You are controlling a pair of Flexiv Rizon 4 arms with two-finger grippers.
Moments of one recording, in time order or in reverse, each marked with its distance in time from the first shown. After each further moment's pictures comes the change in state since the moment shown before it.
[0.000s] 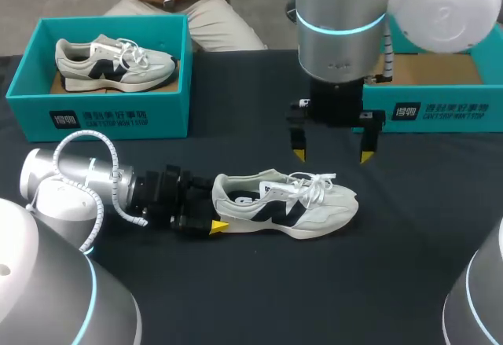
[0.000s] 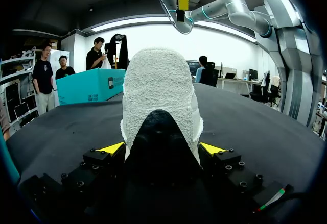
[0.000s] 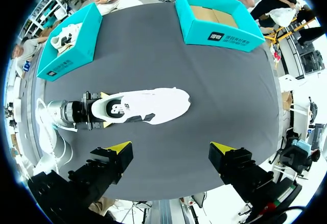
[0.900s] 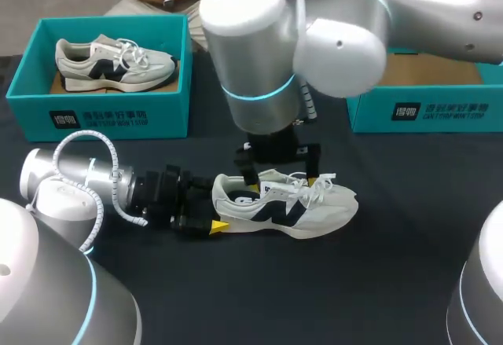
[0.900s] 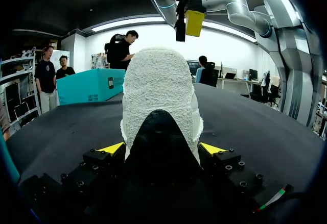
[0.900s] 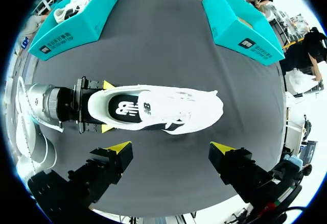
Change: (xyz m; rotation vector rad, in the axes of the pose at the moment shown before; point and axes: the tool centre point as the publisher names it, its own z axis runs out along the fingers) left arm 0.000 0.000 0.000 0.000 0.000 0.000; right arm 0.078 0.005 0.092 -0.025 -0.091 -0.122
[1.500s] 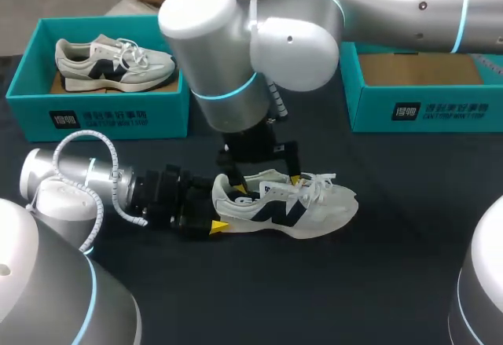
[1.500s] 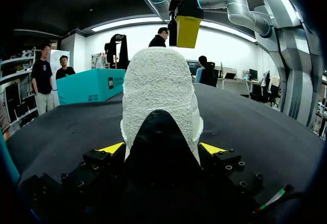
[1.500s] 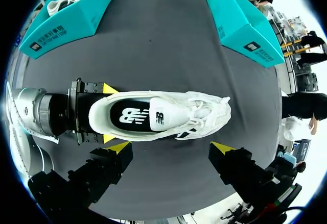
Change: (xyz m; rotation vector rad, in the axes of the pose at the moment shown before) left arm 0.000 0.000 0.000 0.000 0.000 0.000; right arm 0.026 0.014 0.014 0.040 -0.079 0.002
